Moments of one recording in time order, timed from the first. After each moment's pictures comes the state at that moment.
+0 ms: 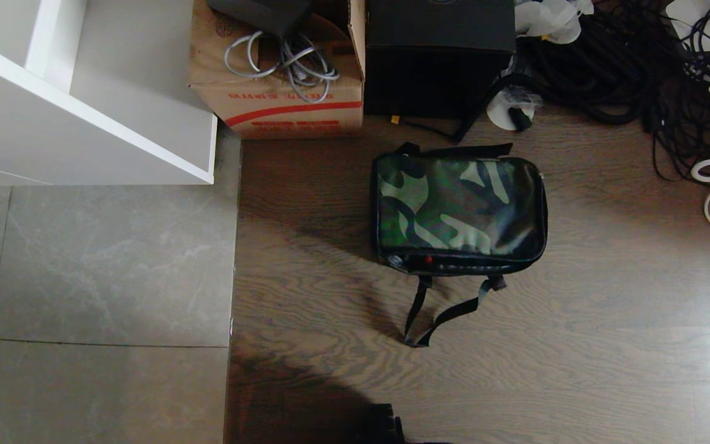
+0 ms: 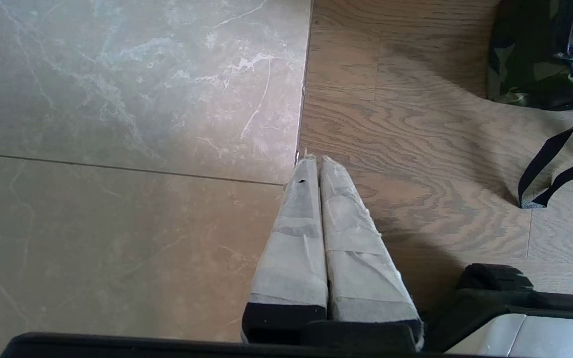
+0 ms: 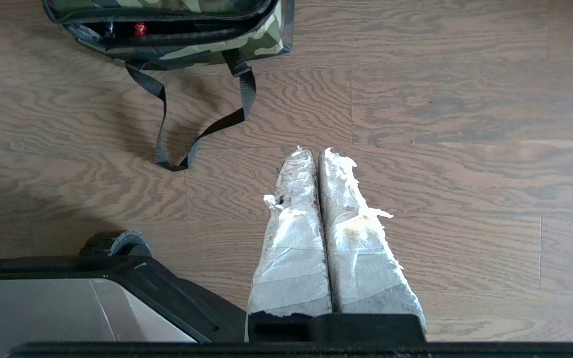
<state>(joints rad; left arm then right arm) 0.00 0.00 0.00 -0.03 0.01 -0.04 0.01 0.00 0.00 -0.01 0.01 0.04</state>
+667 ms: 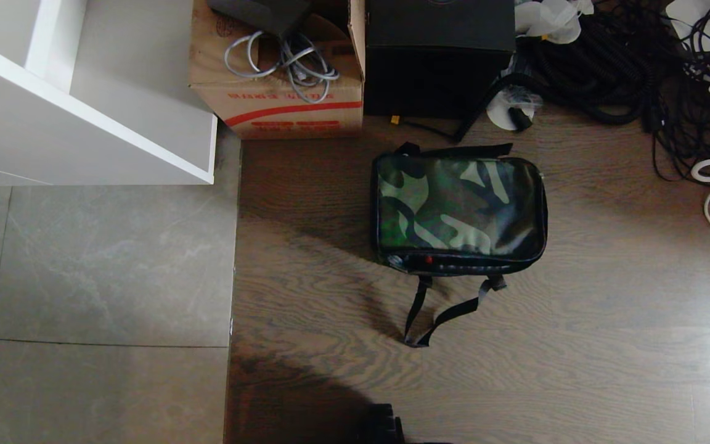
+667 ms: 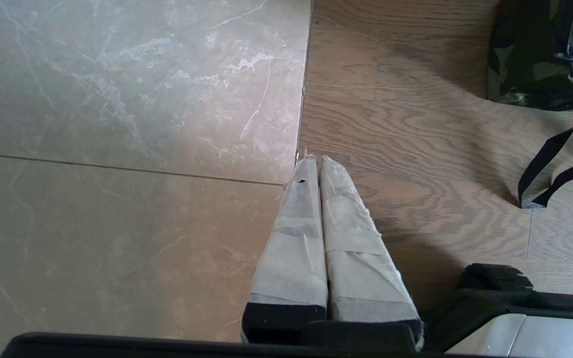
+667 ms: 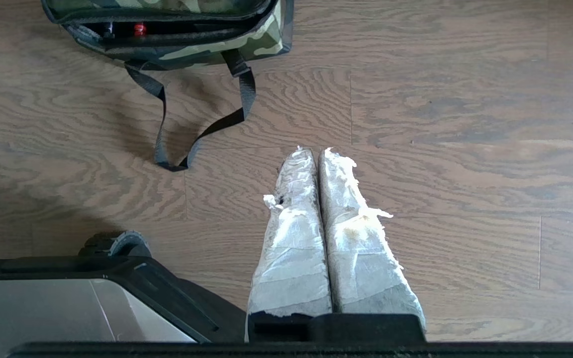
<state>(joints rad) 0.00 0.00 0.00 -0.03 0.01 -0.04 0.01 0.00 0.00 -0.01 0.01 0.04</state>
